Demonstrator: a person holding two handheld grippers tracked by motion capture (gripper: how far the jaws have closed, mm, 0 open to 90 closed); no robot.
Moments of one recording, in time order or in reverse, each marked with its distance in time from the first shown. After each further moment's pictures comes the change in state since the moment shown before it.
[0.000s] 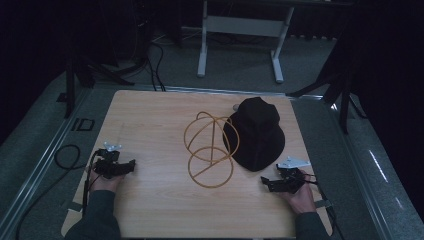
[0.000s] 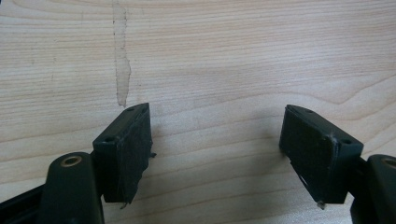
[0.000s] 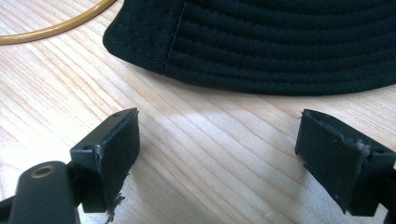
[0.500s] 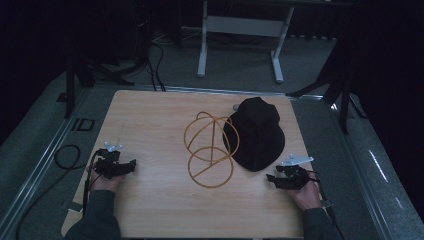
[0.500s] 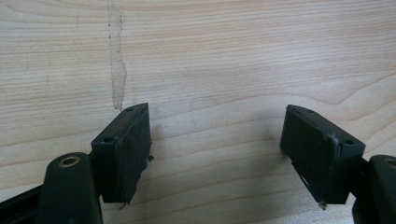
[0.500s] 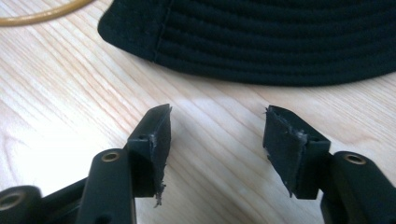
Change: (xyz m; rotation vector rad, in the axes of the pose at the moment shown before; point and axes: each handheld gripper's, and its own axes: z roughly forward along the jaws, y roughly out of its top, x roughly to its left) left arm 0.000 0.000 0.001 -0.007 -0.008 0.010; right arm -0.012 0.006 -0.012 0.086 0.027 -0.032
